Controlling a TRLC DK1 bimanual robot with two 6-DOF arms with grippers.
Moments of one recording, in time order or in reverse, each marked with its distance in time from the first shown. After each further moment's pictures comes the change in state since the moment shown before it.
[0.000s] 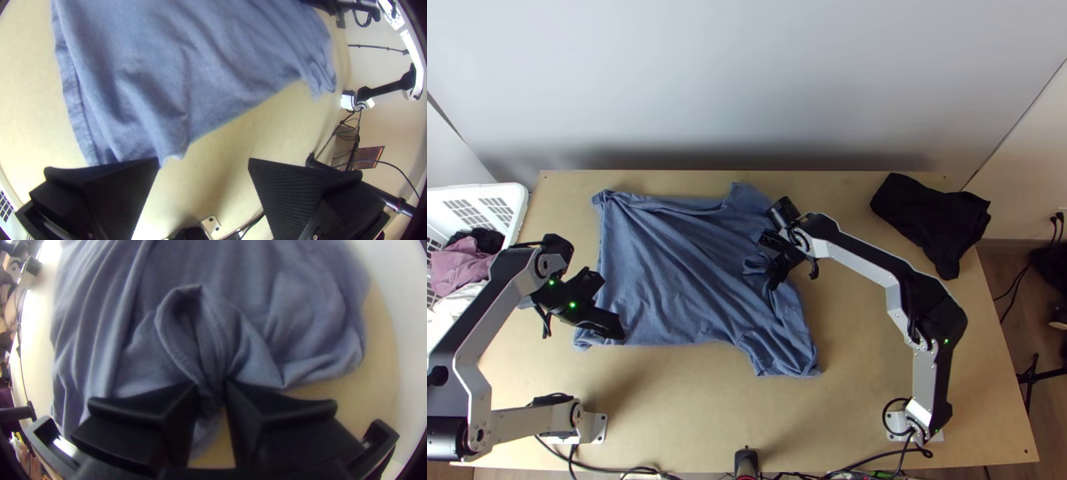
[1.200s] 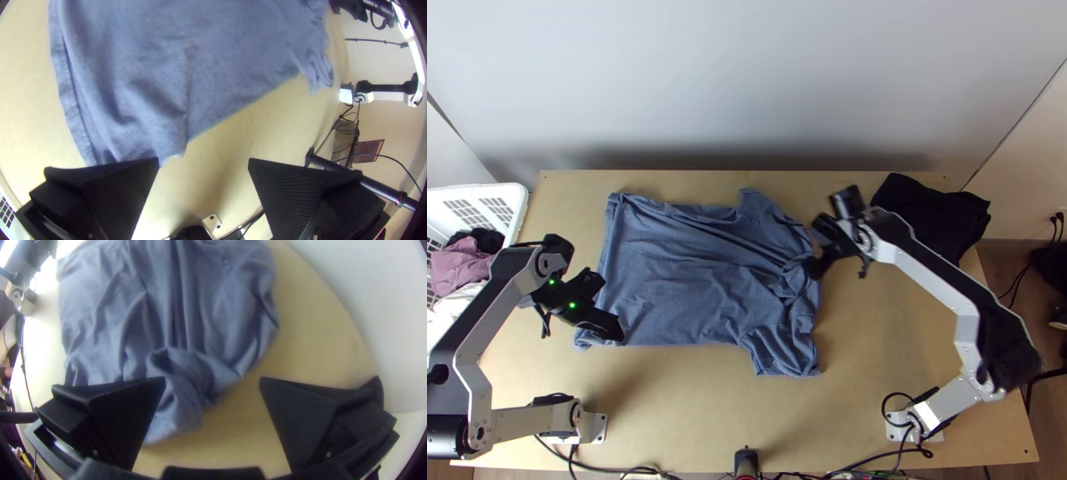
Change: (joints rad) left arm -0.002 0.008 0.005 -0.015 0.004 0.036; right arm -0.169 -0.330 -0.210 0.031 0.004 0.035
